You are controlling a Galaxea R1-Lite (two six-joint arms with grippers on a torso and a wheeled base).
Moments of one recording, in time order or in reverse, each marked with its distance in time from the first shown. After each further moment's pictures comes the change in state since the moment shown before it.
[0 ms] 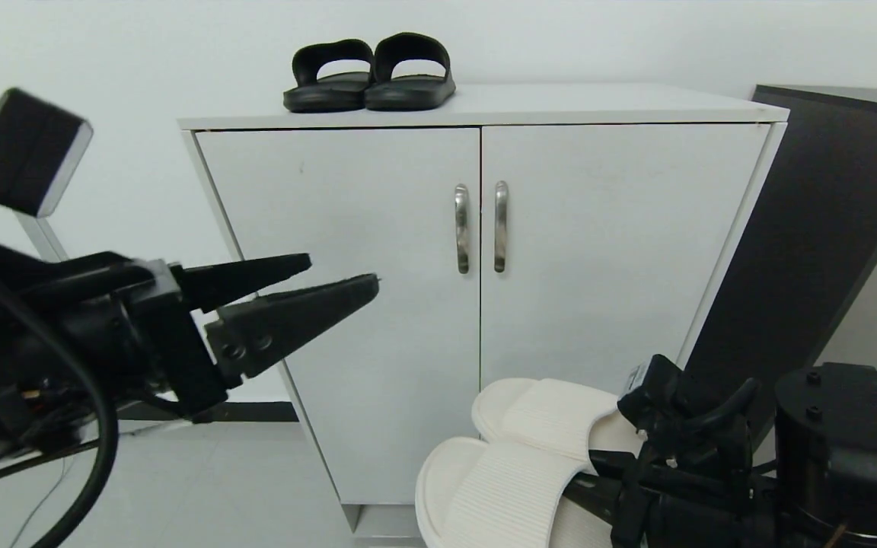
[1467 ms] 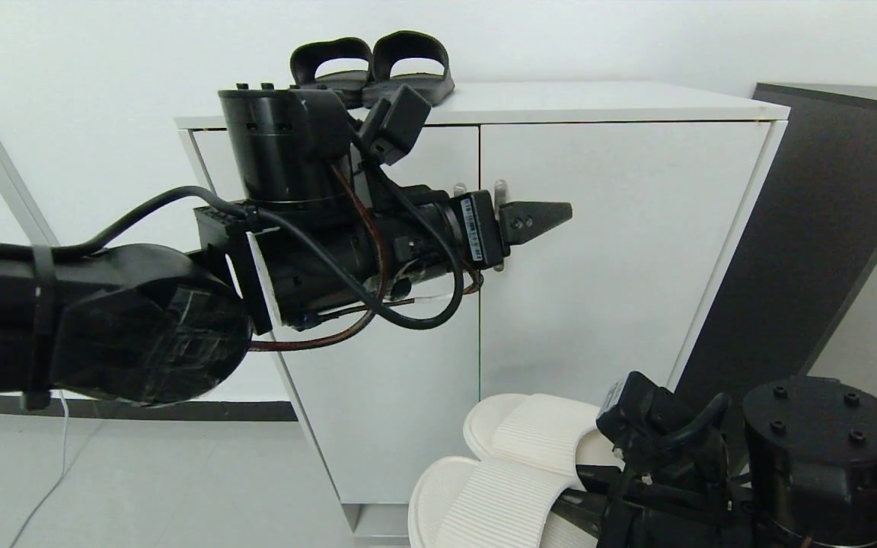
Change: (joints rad) left arm -0.102 0.552 -0.495 -0.041 0.005 -0.153; right arm 0.020 0.039 0.000 -0.004 0.003 -0.002
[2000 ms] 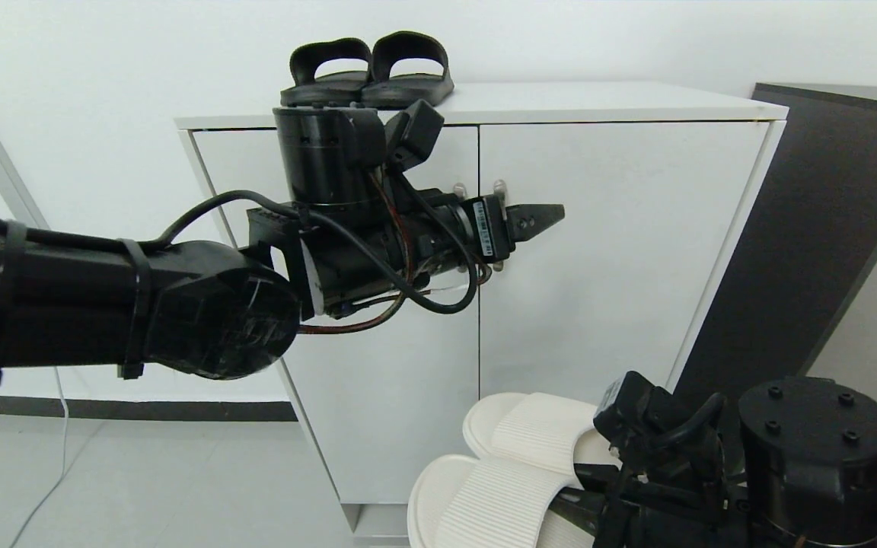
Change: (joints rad) left arm 0.039 0.095 -0.078 0.002 0.055 0.027; right arm 0.000 0.010 0.000 -0.010 -0.003 -0.001
